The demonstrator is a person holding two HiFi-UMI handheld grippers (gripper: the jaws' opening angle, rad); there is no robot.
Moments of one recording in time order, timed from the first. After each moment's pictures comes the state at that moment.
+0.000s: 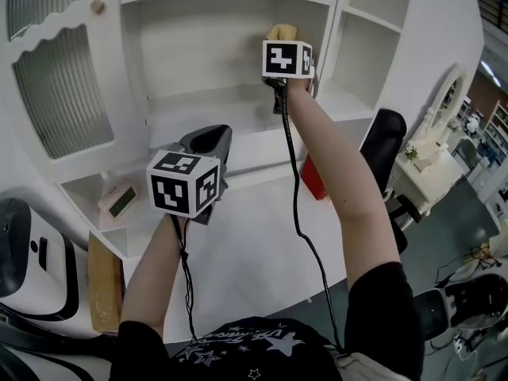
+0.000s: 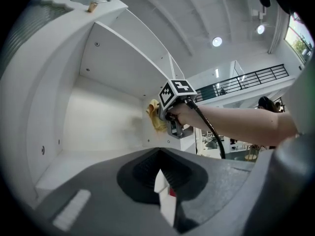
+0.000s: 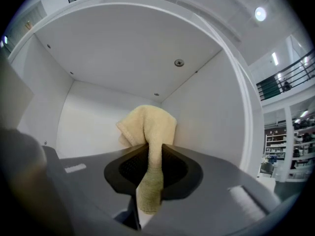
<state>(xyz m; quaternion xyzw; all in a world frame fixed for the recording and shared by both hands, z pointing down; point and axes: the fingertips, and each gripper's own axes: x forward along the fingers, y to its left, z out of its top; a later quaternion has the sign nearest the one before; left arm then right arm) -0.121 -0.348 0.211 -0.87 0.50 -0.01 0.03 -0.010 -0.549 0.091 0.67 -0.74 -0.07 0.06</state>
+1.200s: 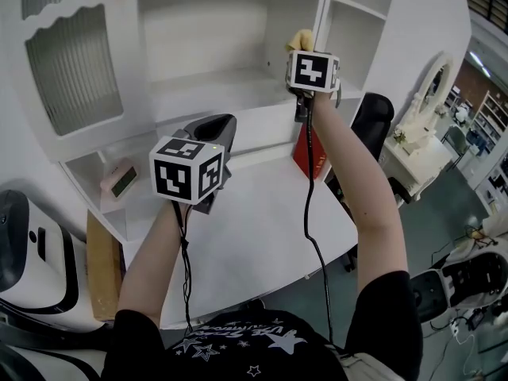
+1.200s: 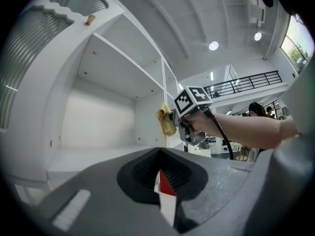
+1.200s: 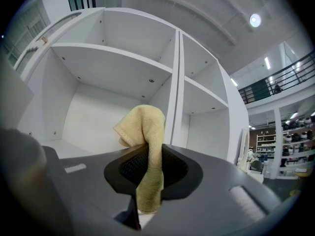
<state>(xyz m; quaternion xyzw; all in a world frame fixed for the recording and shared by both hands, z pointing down) -0.112 -0.291 0.217 -0.89 0.46 -0.01 0.02 0.053 -0.456 0.119 0.70 -0.71 -0.07 0.05</state>
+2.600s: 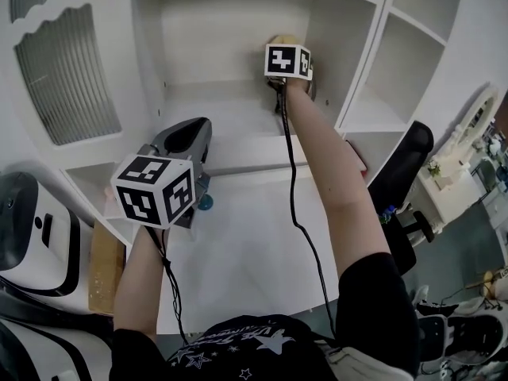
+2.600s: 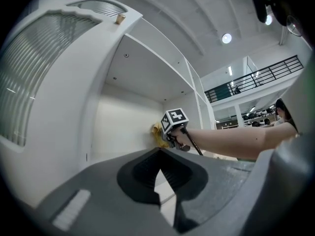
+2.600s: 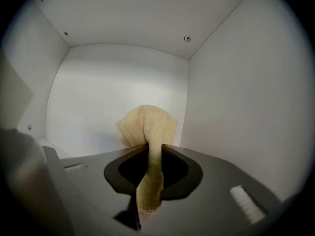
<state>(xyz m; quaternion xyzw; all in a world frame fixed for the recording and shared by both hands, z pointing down) -0.196 -0.351 0.204 -0.82 0.57 0.01 0.02 -0.072 -0.646 0.170 0.63 -0.77 -0.02 0.11</state>
